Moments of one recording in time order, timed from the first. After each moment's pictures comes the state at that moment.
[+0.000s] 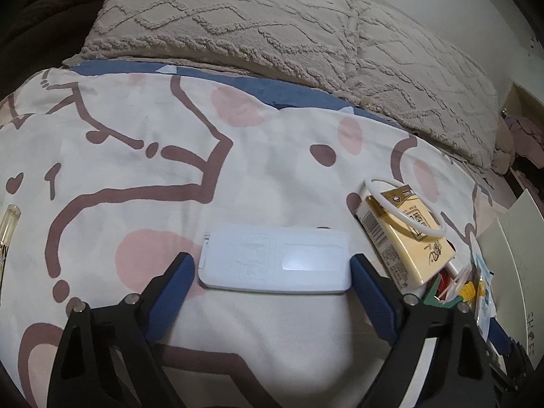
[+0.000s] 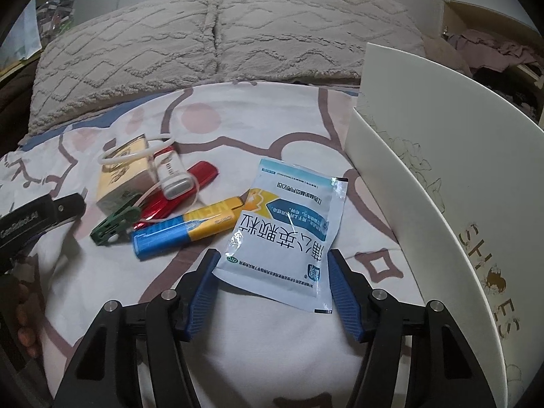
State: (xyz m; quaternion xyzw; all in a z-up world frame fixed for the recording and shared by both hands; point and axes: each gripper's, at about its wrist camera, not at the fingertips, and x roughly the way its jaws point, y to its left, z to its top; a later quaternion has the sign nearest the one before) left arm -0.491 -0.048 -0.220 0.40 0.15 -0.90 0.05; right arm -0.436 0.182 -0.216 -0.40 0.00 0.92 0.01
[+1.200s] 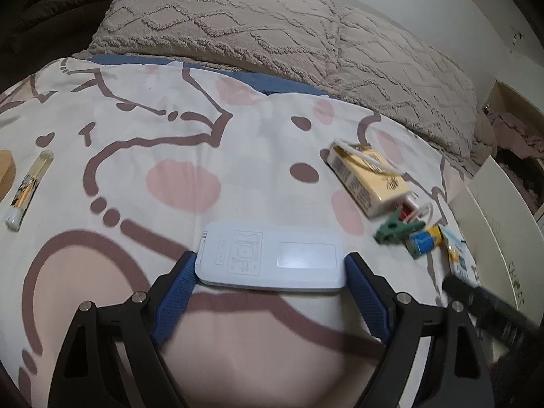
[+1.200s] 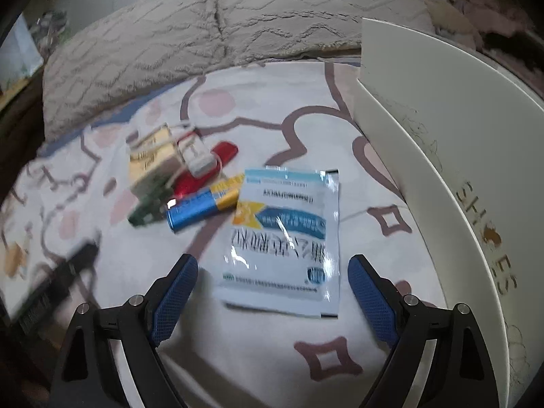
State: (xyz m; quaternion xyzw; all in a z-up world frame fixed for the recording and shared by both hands) left arm -0.421 -0.035 -0.217 0.39 0.15 -0.91 0.02; right arm -0.426 0.194 -0.205 -0.45 0.07 0.89 -0.02
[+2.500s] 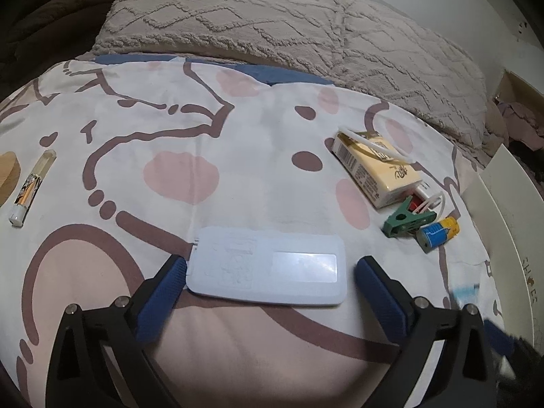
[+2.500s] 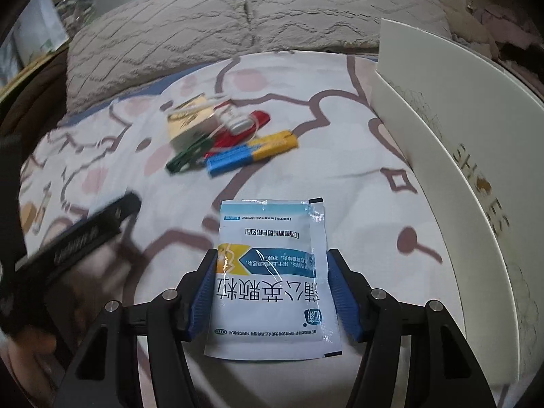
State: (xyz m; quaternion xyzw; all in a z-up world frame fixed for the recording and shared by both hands) left arm -0.426 -0.025 -0.222 0.40 0.14 -0.90 0.05; right arm -0.381 0.181 -0.206 -0.46 0.02 0.89 -0.06
